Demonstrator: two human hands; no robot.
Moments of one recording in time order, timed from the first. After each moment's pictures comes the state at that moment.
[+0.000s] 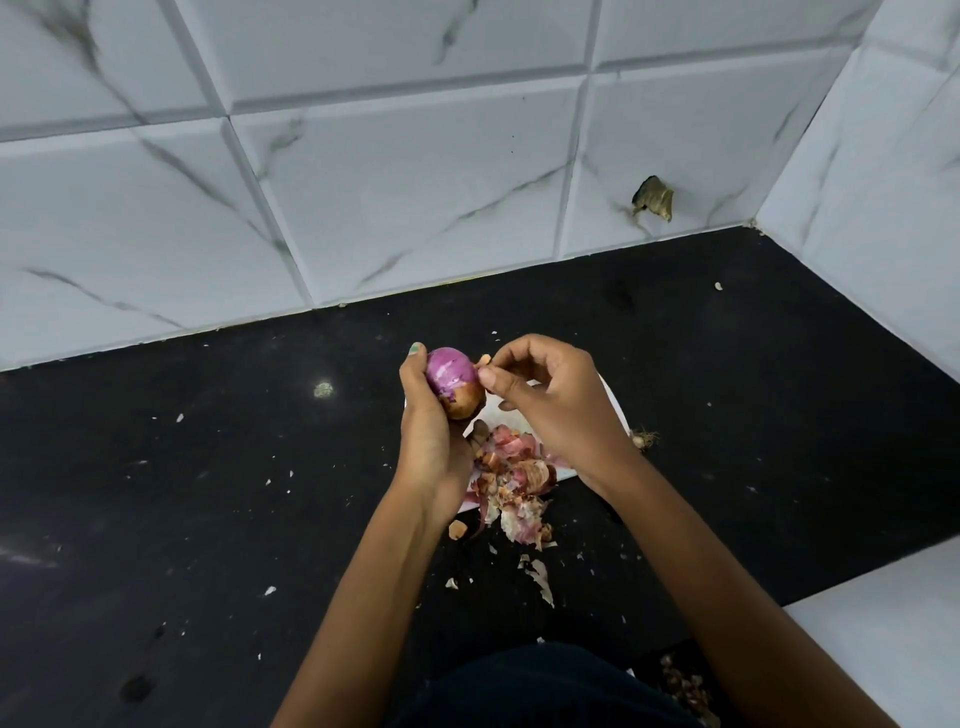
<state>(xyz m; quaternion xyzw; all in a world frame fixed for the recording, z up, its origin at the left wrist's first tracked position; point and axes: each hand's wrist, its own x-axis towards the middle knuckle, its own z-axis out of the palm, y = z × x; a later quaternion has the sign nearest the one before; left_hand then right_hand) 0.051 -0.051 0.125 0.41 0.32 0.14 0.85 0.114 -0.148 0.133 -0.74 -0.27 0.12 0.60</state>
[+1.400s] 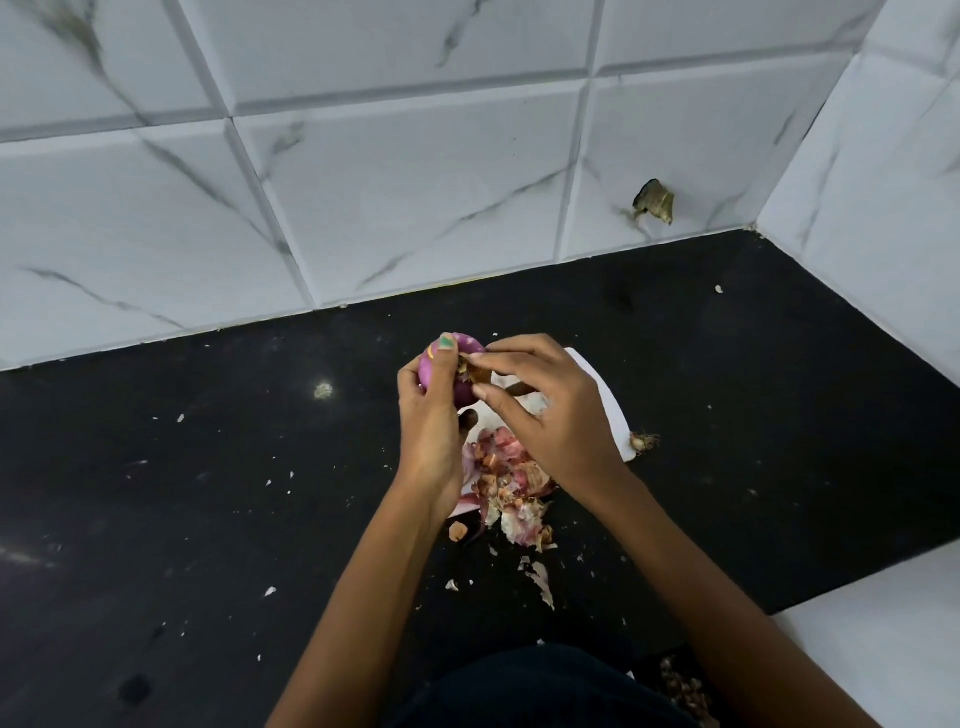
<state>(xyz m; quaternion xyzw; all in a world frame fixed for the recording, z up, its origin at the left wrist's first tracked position) 0.056 -0.048 0.119 0.50 0.30 0.21 0.79 0.113 -0.146 0.113 -0.74 -0.42 -0.12 0.51</state>
